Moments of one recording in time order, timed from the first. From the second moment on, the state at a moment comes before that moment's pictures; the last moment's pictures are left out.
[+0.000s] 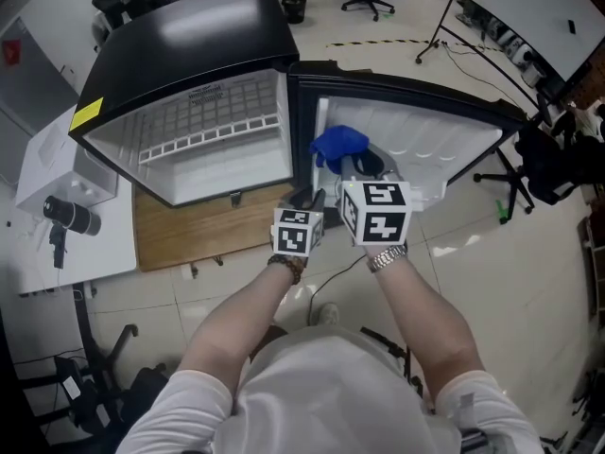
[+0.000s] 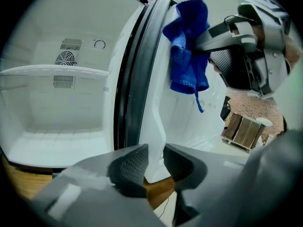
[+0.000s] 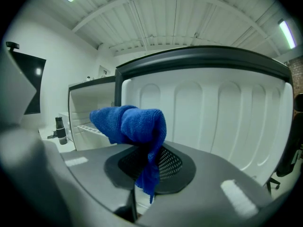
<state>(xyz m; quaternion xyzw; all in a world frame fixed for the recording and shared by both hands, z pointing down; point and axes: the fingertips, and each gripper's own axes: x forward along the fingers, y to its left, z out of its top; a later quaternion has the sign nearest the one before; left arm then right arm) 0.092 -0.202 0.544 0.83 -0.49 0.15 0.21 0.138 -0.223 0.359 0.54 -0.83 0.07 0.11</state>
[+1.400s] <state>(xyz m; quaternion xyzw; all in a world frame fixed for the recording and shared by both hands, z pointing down) 0.091 -0.202 0.542 0.82 -0.52 0.14 0.21 0.359 -0.218 0.375 0.68 -0.72 0.09 0.12</state>
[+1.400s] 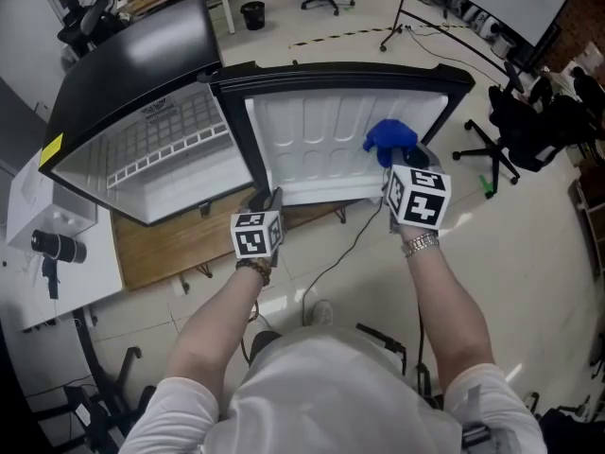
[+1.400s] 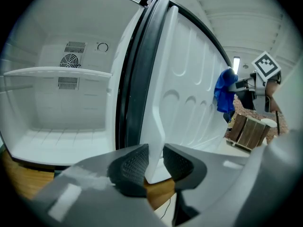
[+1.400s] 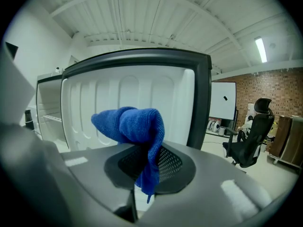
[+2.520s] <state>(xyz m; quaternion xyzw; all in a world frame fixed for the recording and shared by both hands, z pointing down) 0.095 -0.201 0.541 0.83 -0.50 0.14 0.21 0.138 -0.187 0.408 0.51 -0.84 0.10 0.14</state>
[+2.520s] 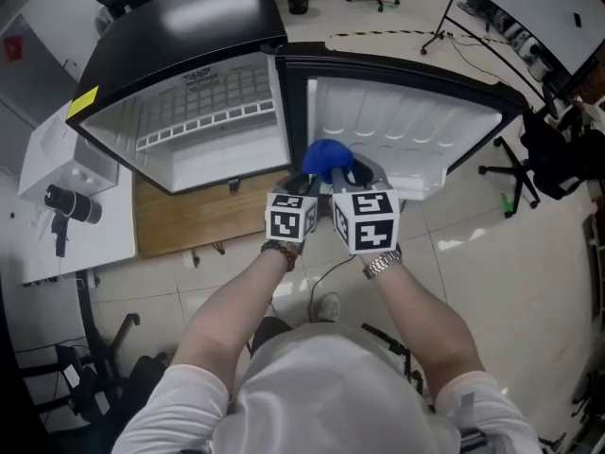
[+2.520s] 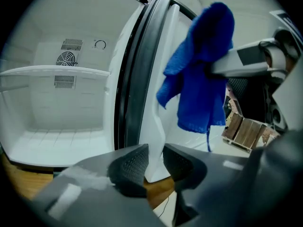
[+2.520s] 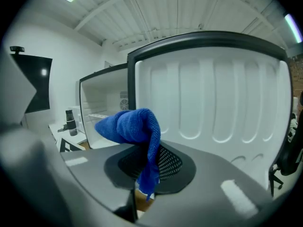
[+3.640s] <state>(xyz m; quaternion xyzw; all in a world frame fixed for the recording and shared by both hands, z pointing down) 0.091 -0.199 0.540 0.83 -0.50 0.12 0.22 0.139 -0.225 0.444 0.54 -0.82 0.12 0.17</state>
